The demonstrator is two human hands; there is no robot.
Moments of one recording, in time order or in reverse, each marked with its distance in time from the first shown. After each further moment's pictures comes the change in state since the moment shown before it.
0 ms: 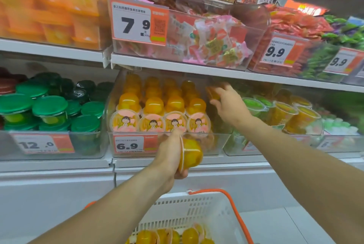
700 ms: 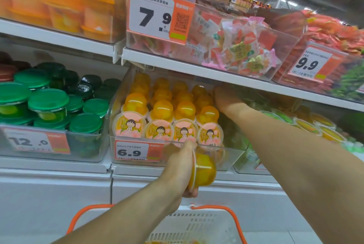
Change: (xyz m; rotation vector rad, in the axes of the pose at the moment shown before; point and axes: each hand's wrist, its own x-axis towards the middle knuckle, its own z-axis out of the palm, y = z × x) left_hand 0.031 -0.010 0.002 -0.024 -0.006 -0.027; right_hand 0.108 0.006 0.054 -0.330 -0.191 0.077
